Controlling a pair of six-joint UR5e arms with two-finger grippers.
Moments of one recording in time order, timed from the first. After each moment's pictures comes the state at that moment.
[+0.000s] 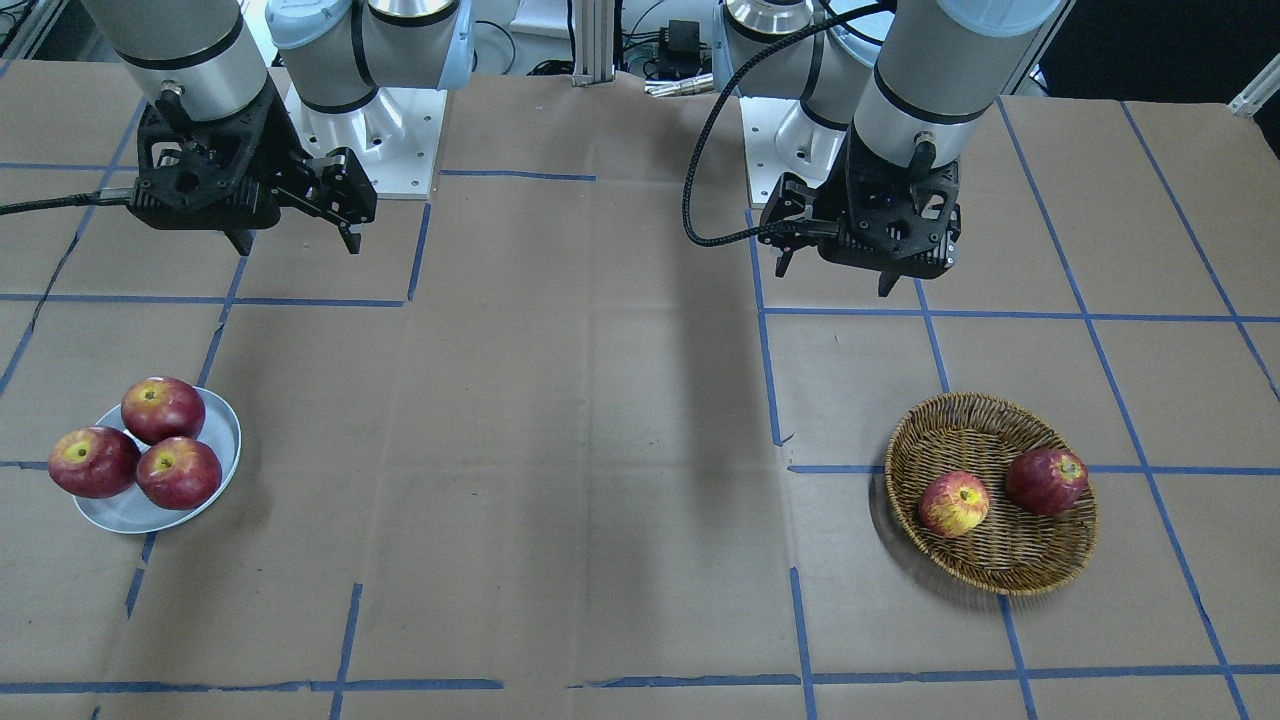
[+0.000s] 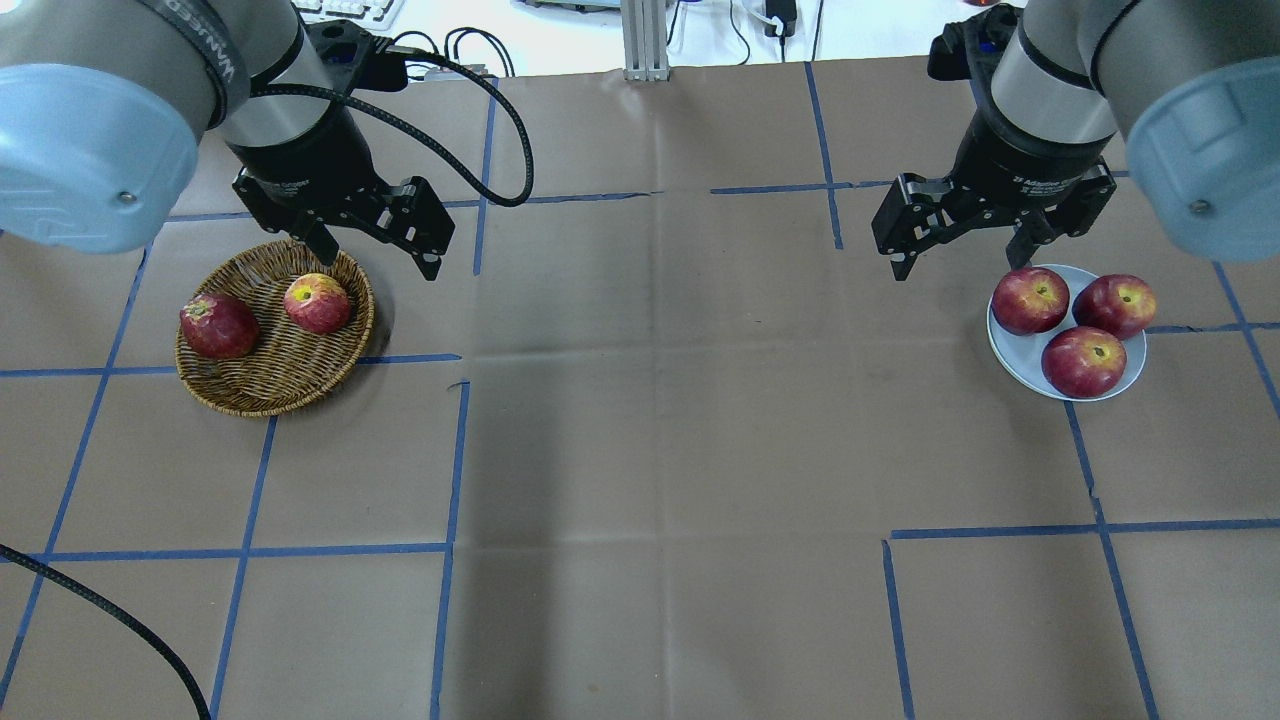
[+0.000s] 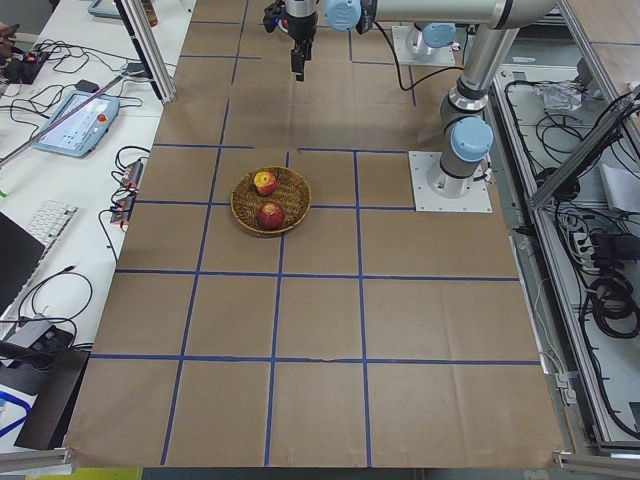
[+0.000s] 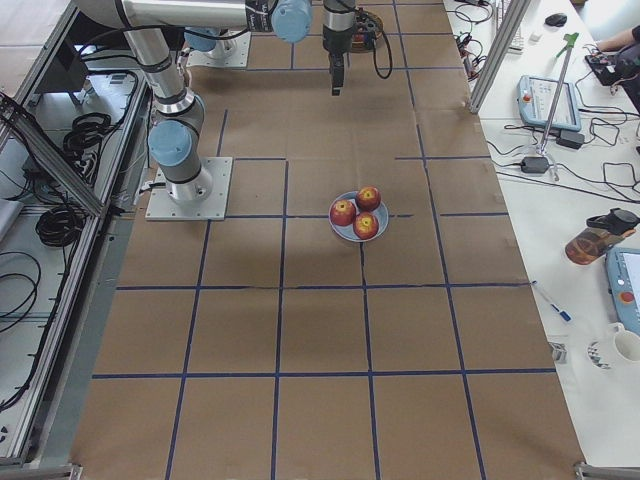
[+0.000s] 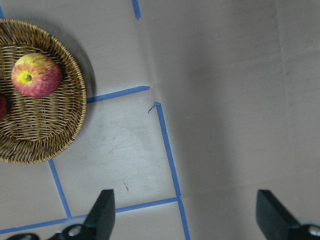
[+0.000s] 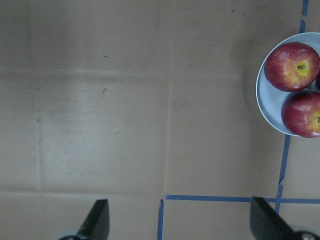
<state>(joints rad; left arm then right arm) -1.62 -1.61 -1.58 -1.56 1.57 0.16 1.56 -1.62 1.66 -1.60 -1.58 -0.06</state>
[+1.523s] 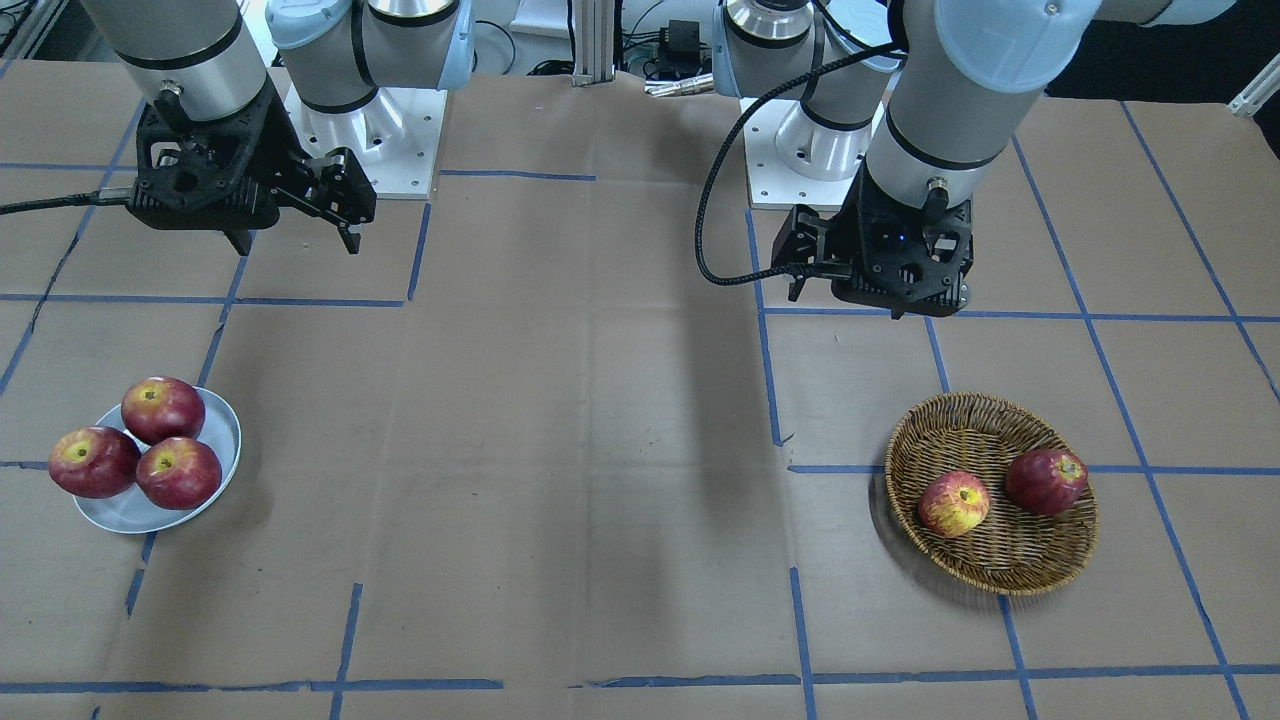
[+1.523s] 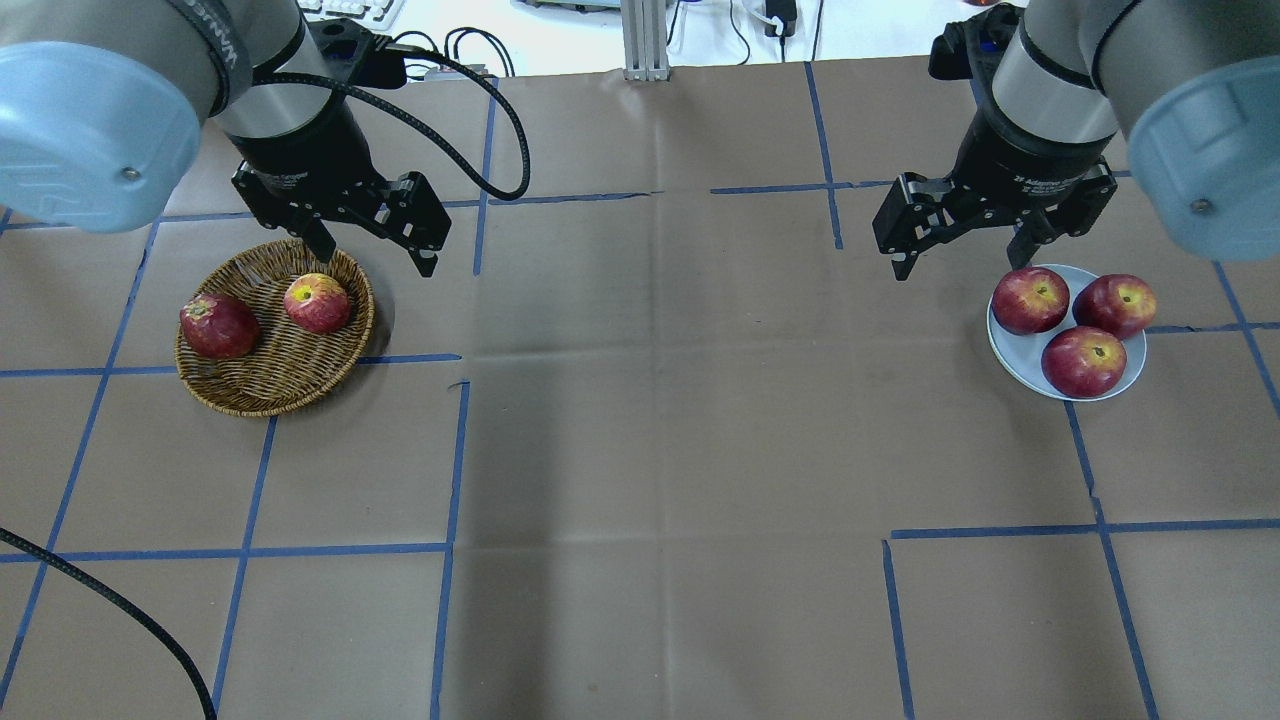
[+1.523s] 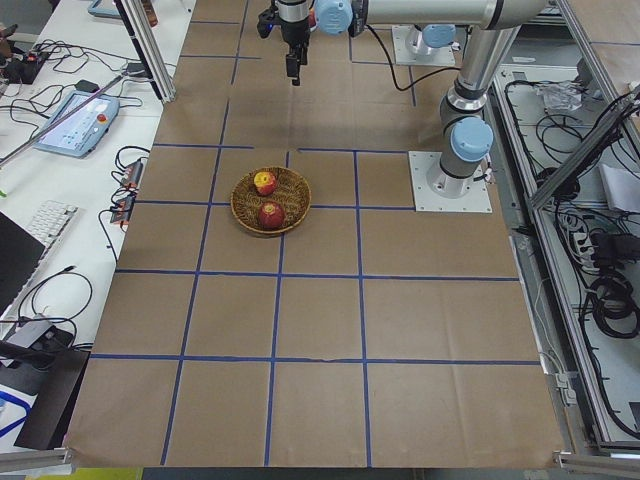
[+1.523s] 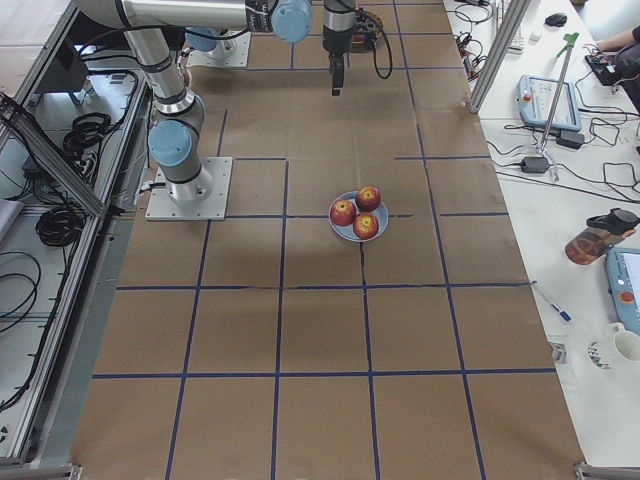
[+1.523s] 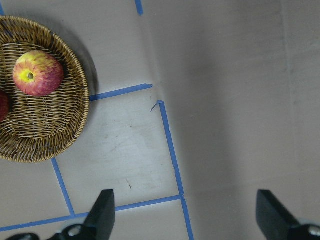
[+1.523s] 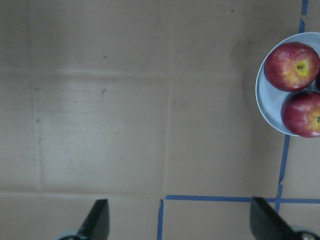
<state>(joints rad) -1.59 -1.67 -1.54 -1.55 1.60 0.17 1.56 -1.62 1.66 -1.60 -1.58 -0.06</state>
